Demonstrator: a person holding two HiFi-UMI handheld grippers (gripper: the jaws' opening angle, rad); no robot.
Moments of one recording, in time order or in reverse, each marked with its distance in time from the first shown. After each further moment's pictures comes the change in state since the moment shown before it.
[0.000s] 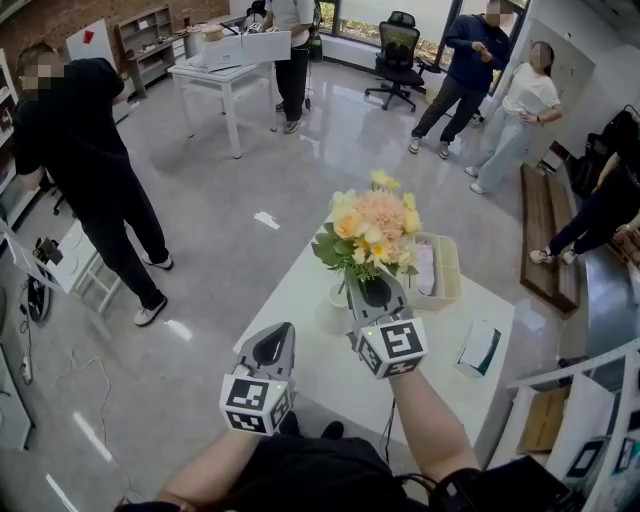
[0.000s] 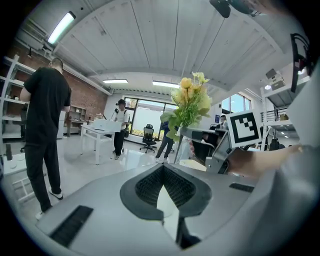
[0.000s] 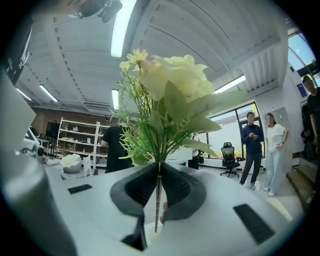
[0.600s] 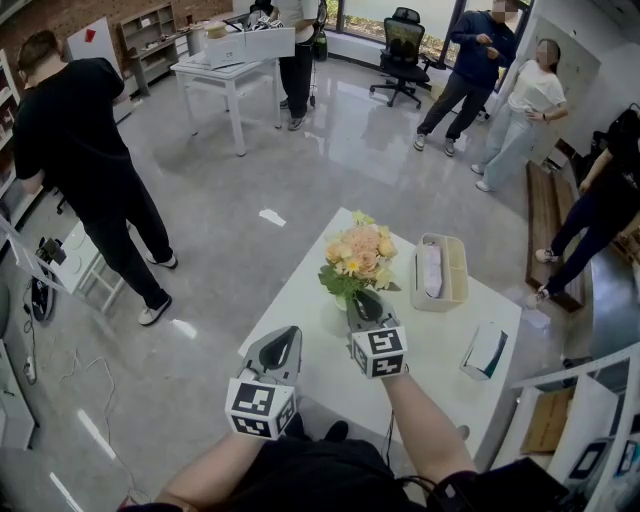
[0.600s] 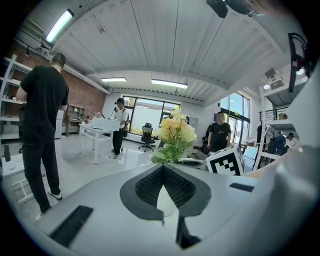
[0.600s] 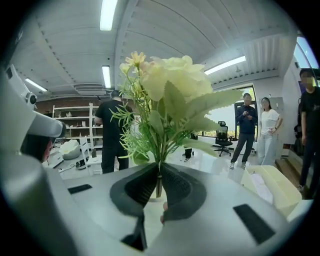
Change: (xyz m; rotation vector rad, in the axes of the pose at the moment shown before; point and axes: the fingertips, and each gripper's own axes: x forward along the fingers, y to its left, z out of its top) left arm 0.006 0.001 -0.003 0.009 0.017 -0.015; right arm 0.008 -0.011 -0.132 0.022 0.283 -0.052
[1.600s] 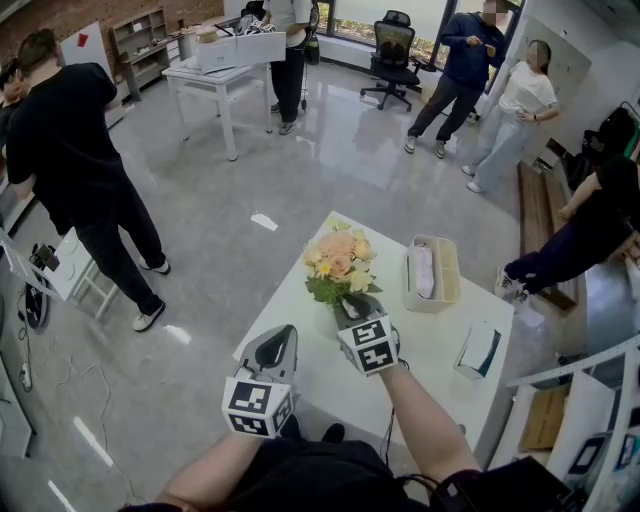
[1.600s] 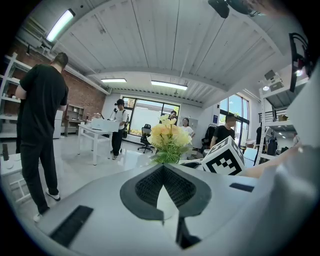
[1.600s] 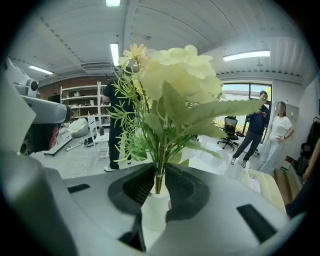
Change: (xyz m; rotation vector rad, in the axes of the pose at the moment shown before) left arm 0.004 -0.001 0.004 -0.007 -0.018 -0.010; right arm 0.004 0.015 -0.013 -0.132 0.237 0.070
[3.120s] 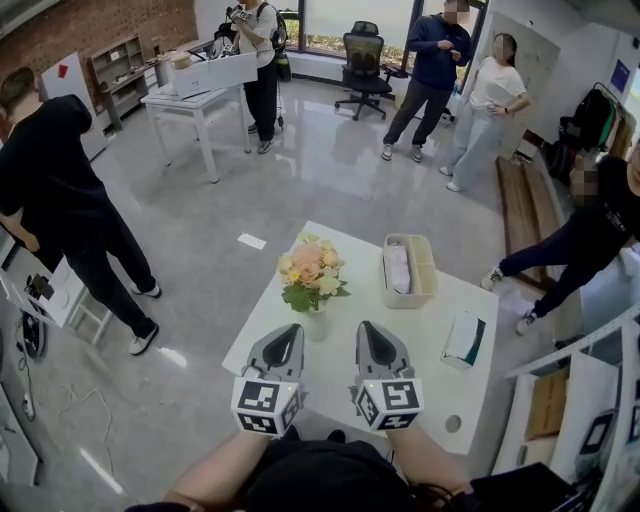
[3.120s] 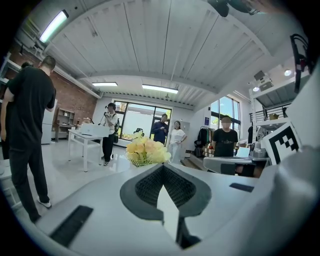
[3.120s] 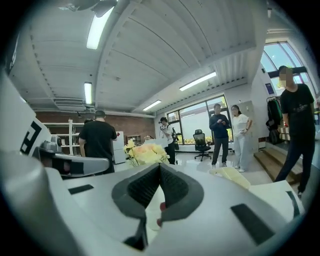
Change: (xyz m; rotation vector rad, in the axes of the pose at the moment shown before) left arm 0.015 -0.056 0.018 0.047 -0.045 -0.080; right arm -0.166 -0.019 0.022 0.301 -0.383 -0.284
